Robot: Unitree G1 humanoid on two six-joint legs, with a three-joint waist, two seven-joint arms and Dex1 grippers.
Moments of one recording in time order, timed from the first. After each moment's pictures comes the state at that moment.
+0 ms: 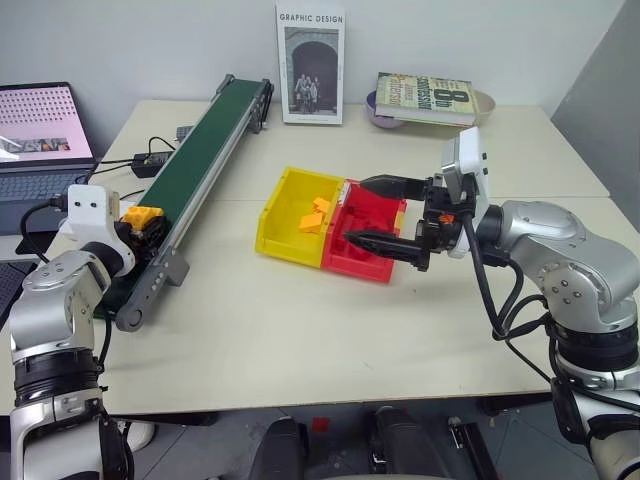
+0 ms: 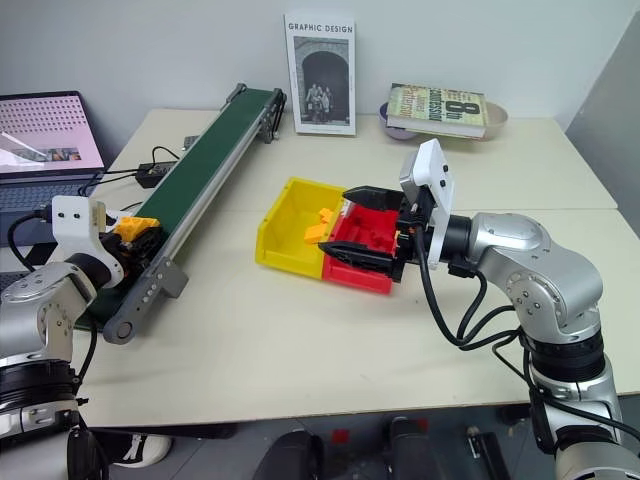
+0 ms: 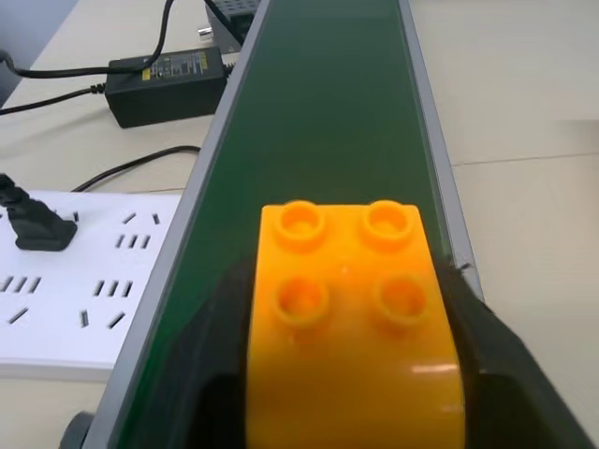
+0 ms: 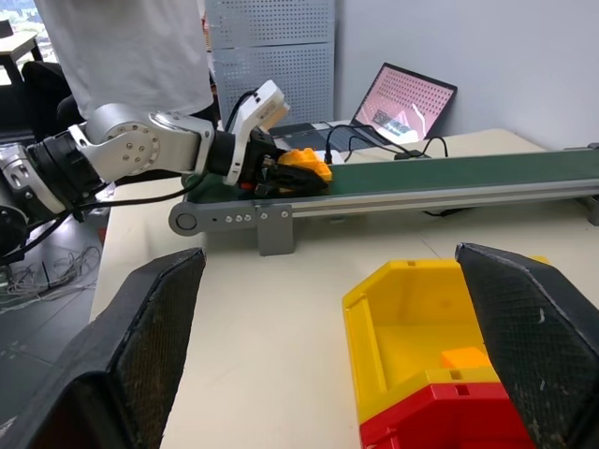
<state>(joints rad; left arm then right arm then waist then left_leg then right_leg) -0.42 0.72 0.39 0.18 -0.33 0.60 -0.46 -0.68 -0.54 0.02 -0.42 0.72 0.81 0.79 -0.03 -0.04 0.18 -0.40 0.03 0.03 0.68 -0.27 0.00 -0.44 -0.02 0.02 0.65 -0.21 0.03</state>
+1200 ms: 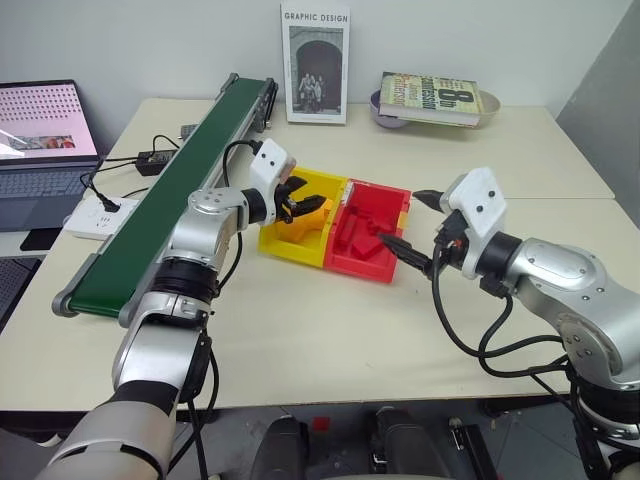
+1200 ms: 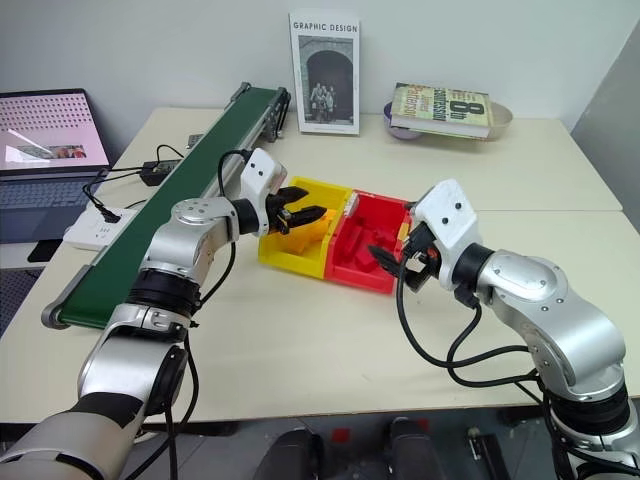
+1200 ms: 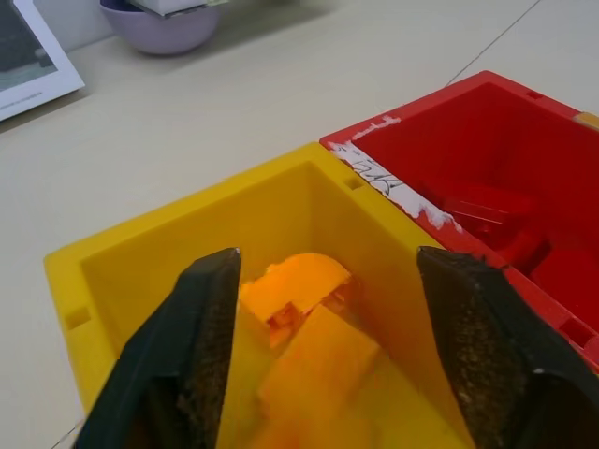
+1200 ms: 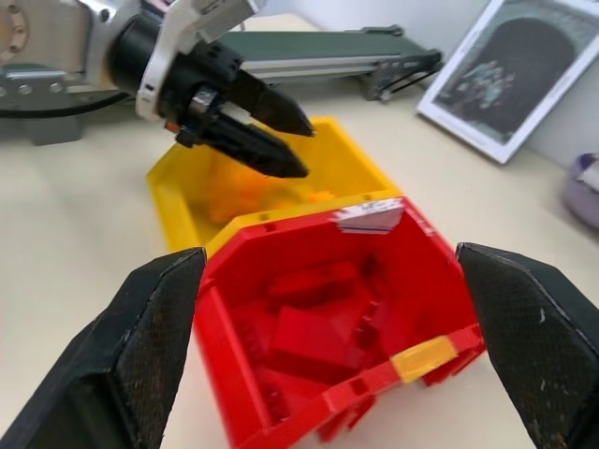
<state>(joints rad) -0.97 0.44 -0.11 0.65 -0.18 0.30 -0.82 -0.48 -0.61 0.00 -0.71 0.50 0.98 0.41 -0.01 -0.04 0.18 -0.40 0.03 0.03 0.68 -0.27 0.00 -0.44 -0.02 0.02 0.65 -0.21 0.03</state>
